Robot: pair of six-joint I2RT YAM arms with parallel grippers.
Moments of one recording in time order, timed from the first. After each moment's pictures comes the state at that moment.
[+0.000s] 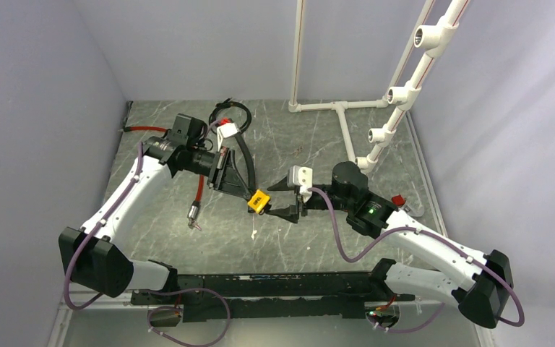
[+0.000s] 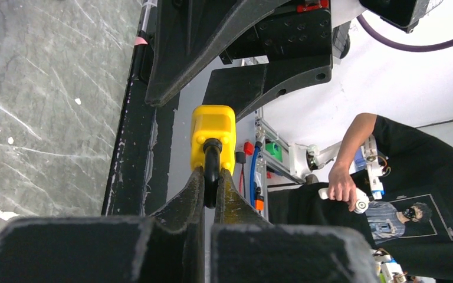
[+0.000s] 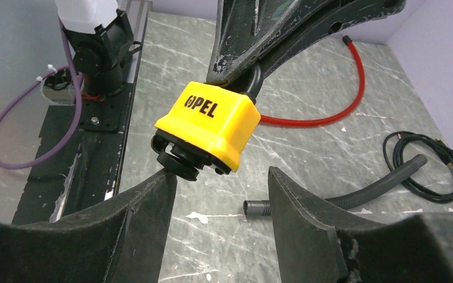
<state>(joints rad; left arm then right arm) -0.35 1.34 1.27 -0.91 1.37 -0.01 0.85 1.00 0.78 0.09 -0.63 -0.29</state>
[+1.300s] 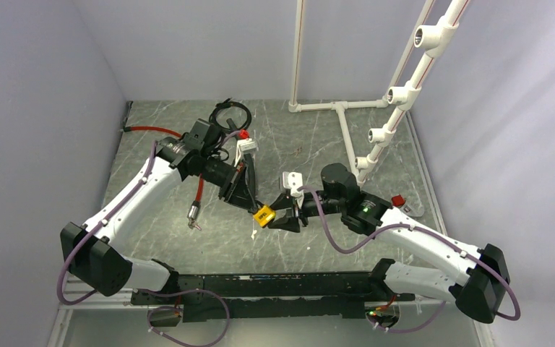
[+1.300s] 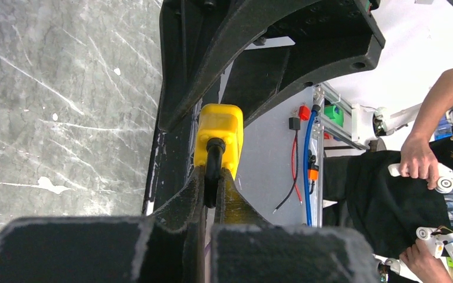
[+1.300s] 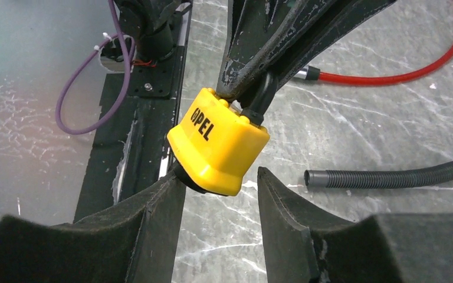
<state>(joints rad) -0.51 1.36 1.32 -1.03 1.13 0.19 0.85 1.04 0.79 -0.06 -0.71 -0.23</state>
